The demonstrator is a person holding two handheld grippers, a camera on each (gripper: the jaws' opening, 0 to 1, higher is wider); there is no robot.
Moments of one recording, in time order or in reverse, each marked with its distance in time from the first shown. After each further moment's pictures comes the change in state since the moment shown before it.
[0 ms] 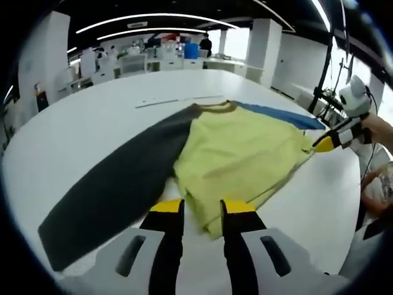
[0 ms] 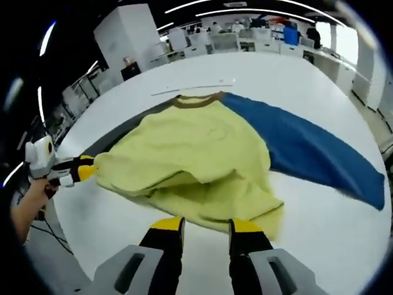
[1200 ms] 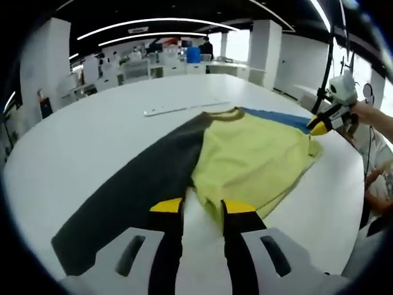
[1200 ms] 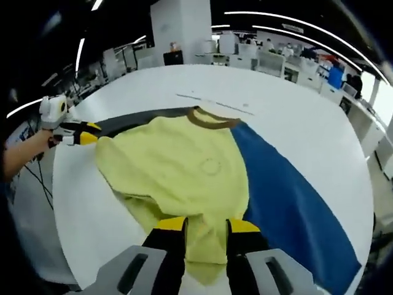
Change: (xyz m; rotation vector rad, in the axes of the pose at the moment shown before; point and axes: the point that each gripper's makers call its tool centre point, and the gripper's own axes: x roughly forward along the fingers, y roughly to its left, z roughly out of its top) left arm -0.010 0.022 0.014 0.024 -0.019 0.033; right arm -0.002 -0.026 0.052 -0.407 -0.029 0.111
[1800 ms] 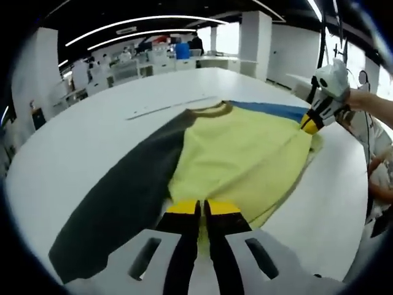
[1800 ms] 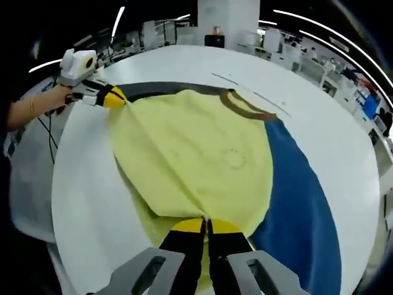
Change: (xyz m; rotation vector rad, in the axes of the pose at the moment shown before) left arm 0.031 -0.023 0.007 0.084 0.033 -0.009; right arm 0.037 0.001 -0.014 -0.263 0.106 0.125
